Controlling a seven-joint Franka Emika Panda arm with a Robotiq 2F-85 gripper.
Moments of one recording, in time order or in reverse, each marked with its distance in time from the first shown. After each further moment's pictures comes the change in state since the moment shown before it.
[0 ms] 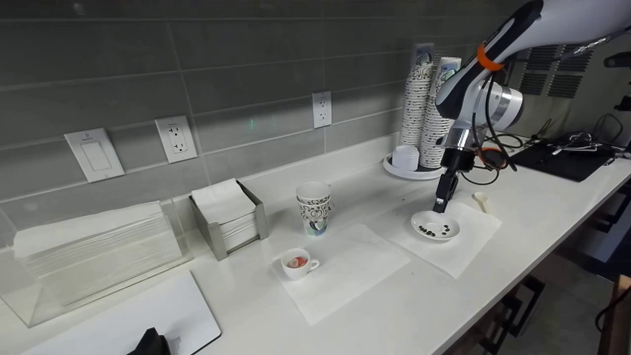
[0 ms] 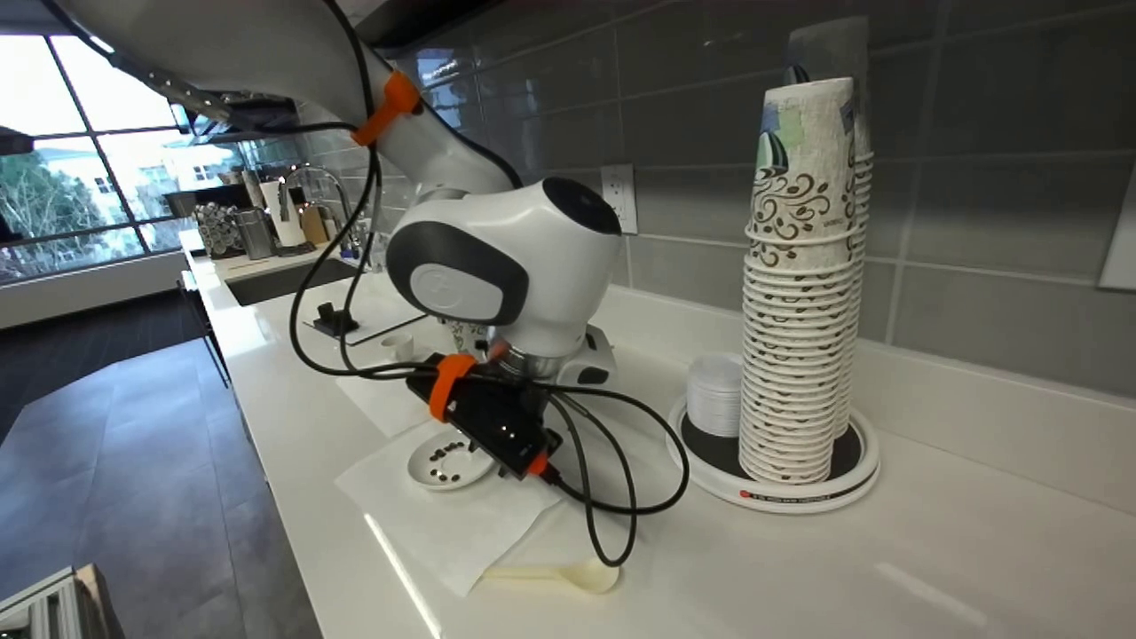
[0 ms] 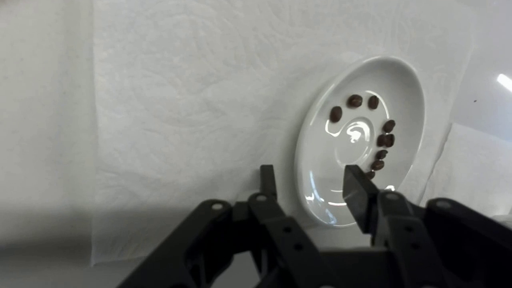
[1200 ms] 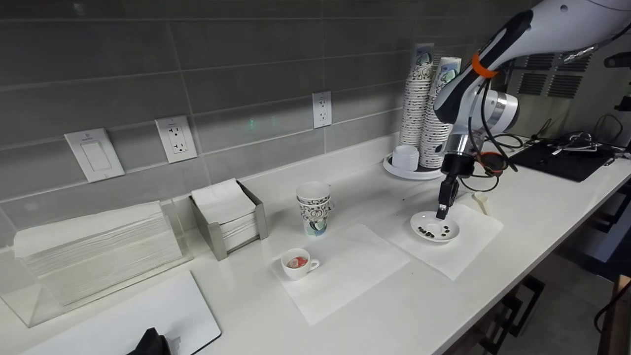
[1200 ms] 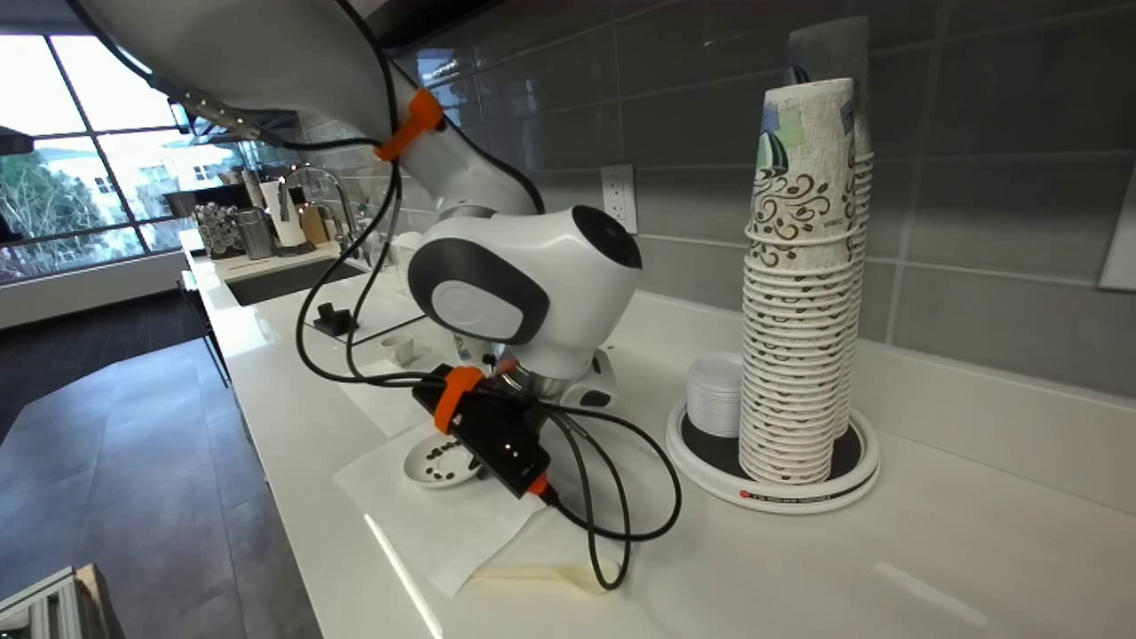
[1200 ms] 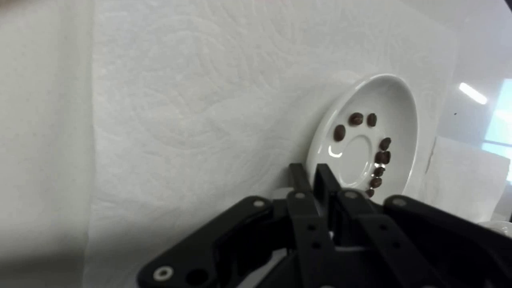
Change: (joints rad) arm -0.024 0.058 0.005 0.045 0.000 -0.098 0.002
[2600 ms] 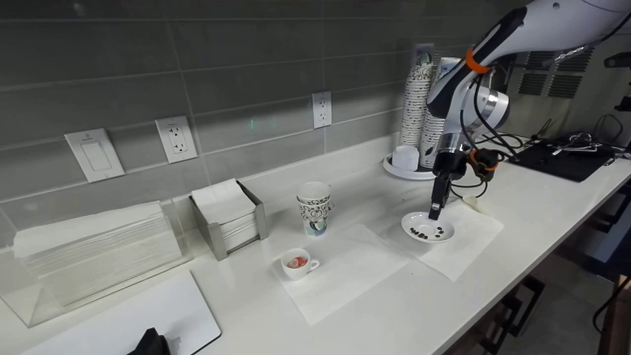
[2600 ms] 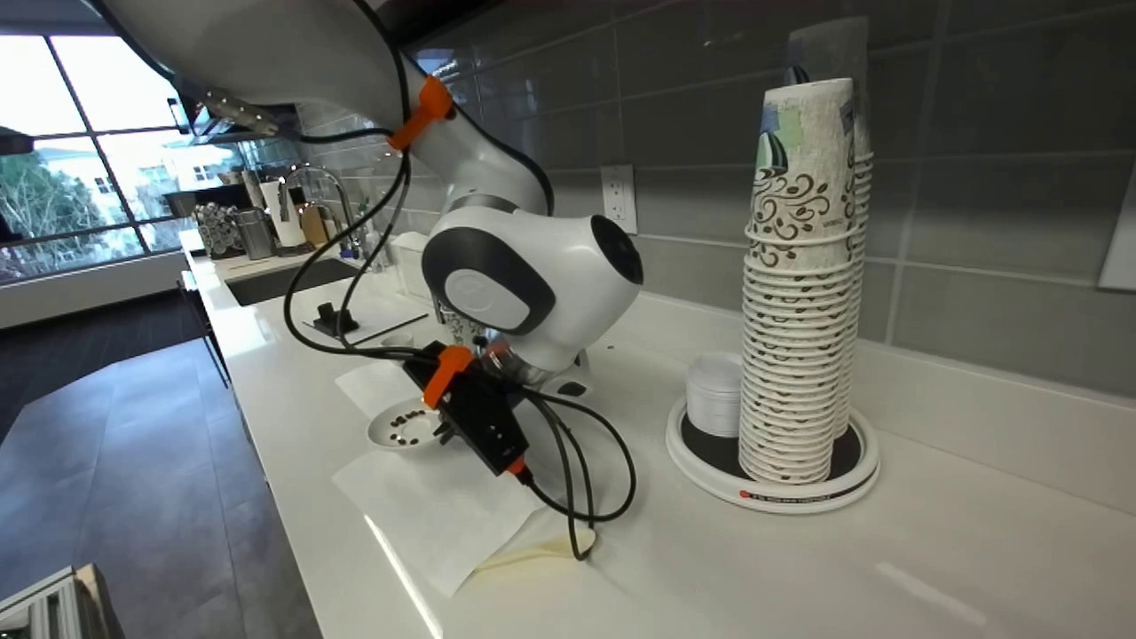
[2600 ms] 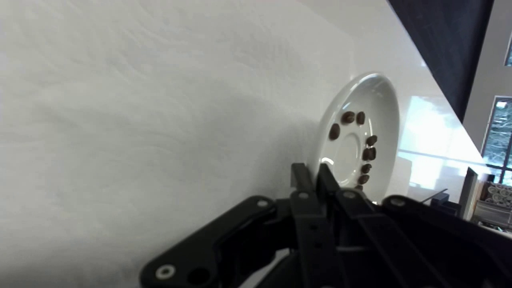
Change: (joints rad) arm -0.012 0.015 0.046 0.049 0.069 -0.212 -0.023
